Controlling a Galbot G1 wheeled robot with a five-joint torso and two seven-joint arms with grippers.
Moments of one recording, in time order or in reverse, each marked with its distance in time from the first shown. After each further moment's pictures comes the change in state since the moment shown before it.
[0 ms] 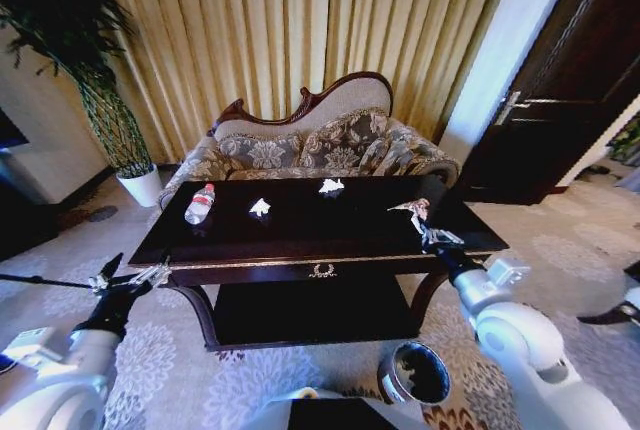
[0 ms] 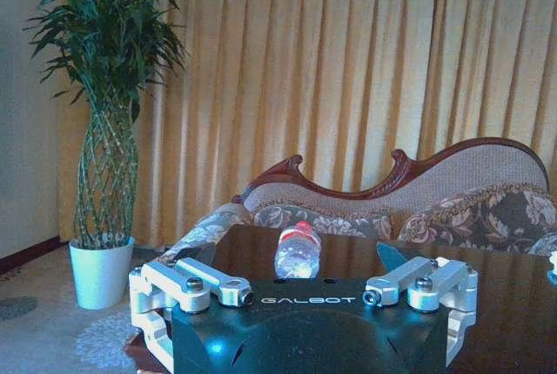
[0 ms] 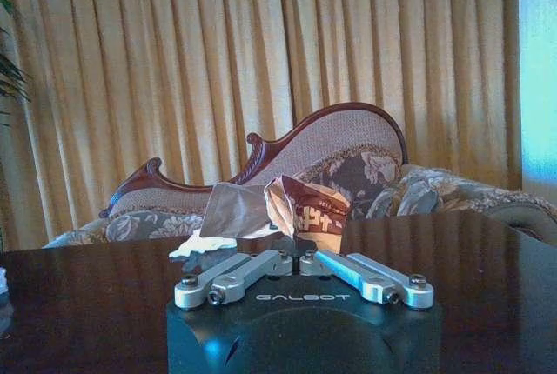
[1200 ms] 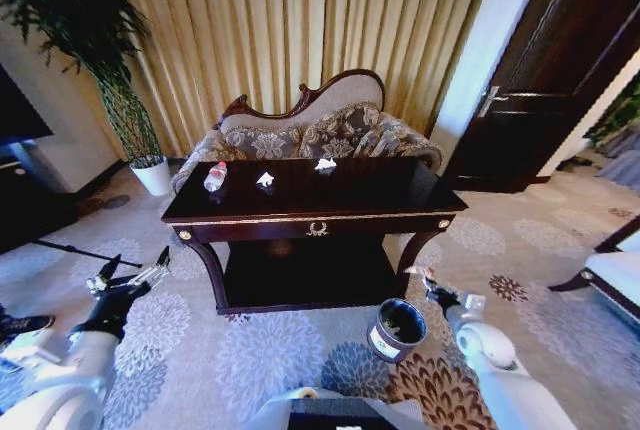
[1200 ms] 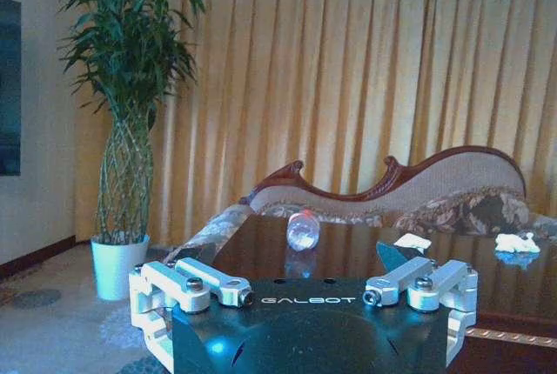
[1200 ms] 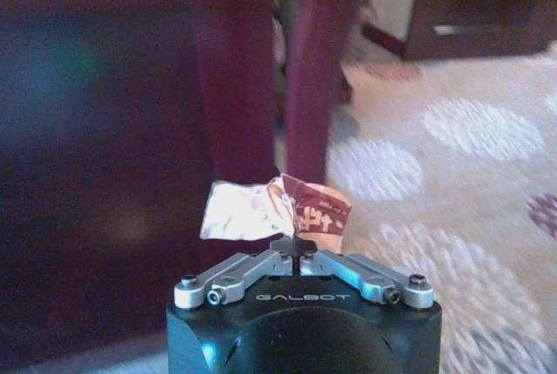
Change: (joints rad) left arm -0.007 -0.010 0.006 0.000 0.003 -0.008 0.006; right arm 0.186 0.081 -0.119 -0.866 -0.216 0.052 -0.101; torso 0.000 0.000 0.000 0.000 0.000
